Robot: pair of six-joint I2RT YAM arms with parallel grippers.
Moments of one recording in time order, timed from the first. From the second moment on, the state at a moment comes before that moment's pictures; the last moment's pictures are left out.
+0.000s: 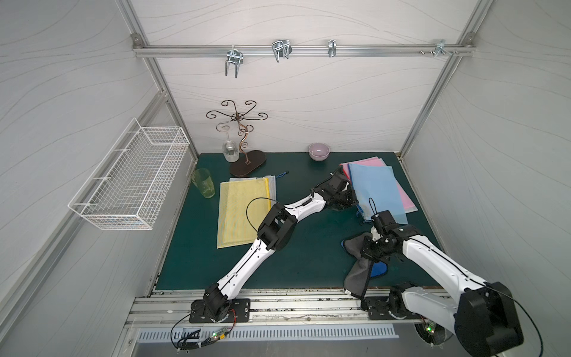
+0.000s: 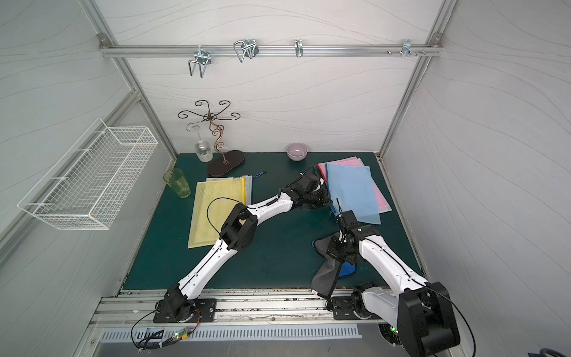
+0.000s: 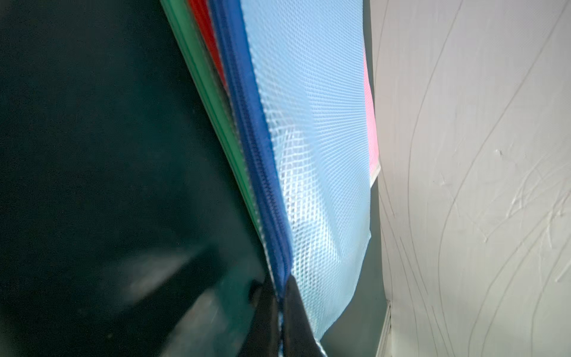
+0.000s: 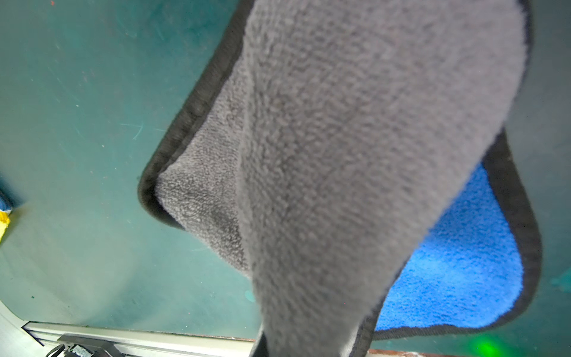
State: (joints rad) left arm -0.79 2.72 2.34 -0.25 0.43 -0.96; right arm 0.32 1.08 0.58 -0.86 -0.25 0.66
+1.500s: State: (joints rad) left arm -0.75 2.37 1.79 -0.17 0.38 -0.92; right arm 0.34 1.14 0.59 -0.83 -0.25 0.67
